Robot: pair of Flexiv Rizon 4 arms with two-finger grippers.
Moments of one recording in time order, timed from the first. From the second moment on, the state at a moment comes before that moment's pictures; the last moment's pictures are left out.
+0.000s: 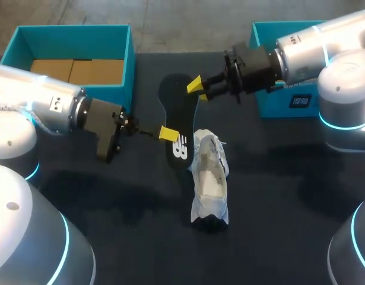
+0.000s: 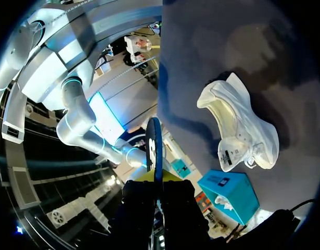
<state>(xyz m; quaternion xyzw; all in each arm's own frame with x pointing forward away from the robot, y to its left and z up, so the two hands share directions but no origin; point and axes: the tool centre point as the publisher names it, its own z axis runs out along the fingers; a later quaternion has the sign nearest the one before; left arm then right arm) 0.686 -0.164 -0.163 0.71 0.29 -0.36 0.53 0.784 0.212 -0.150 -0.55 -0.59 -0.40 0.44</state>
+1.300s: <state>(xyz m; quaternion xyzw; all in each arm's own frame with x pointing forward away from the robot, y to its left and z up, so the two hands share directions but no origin) 0.688 -0.162 -0.160 0.71 0.29 -0.36 0.54 0.783 0.216 -0.153 -0.54 -0.58 -0.40 0.45</state>
